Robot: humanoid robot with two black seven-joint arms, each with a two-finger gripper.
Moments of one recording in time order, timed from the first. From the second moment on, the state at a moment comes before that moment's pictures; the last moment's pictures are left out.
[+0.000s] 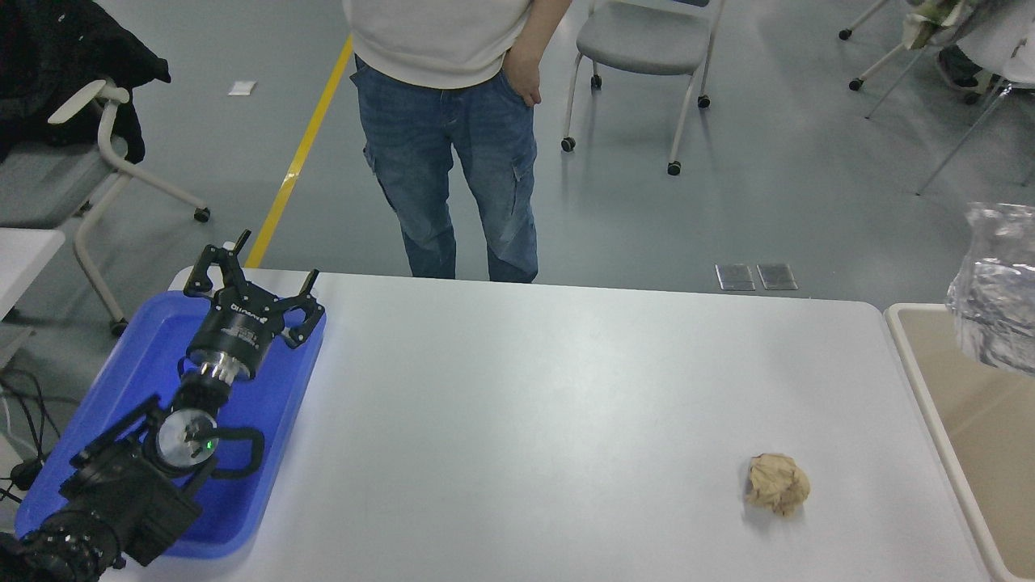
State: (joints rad) left arm -0.59 0.22 -0.90 -0.44 -0.08 -0.64 -0.32; right arm 2.43 -0.94 -1.75 1.25 -0.24 0.79 -0.10
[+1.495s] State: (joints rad) left arm -0.59 0.22 -0.90 -0.44 -0.08 -0.64 -0.32; right arm 0.67 -0.72 -0.56 0.21 -0.23 0.18 -0.11
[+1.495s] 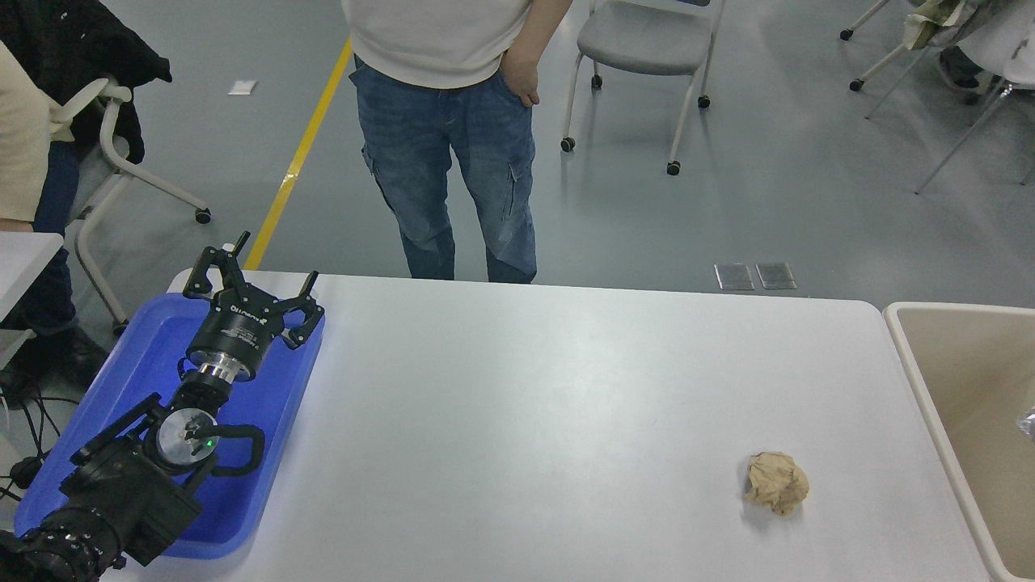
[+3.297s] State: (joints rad) left arm -0.59 0.22 -0.90 -0.44 -0.08 -0.64 -0.32; right arm 1.46 -0.91 -1.15 1.12 -0.31 0.15 -0.10
